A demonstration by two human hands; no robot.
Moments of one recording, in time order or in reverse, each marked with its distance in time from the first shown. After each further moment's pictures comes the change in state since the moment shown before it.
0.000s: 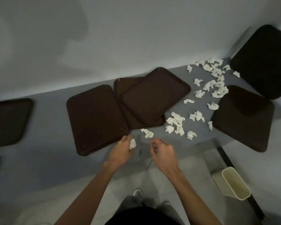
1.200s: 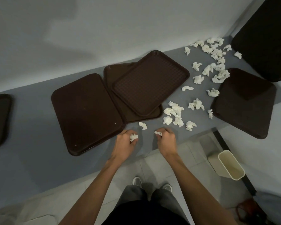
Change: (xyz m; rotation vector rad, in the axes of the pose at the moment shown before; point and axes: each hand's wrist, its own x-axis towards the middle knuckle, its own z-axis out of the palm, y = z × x) left_hand 0.028 0.009 0.016 -0.248 0.102 0.017; right_hand 0.051 0.064 0.053 0.049 -0.060 0.358
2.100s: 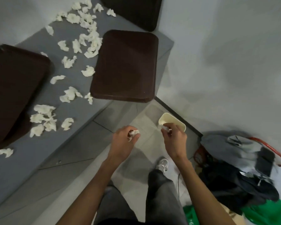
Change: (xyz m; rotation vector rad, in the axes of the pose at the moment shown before) left_hand -0.024 0.335 0.366 0.048 -0.348 0.226; right_hand -0.094 0.442 -0.239 0.302 0.436 0.359
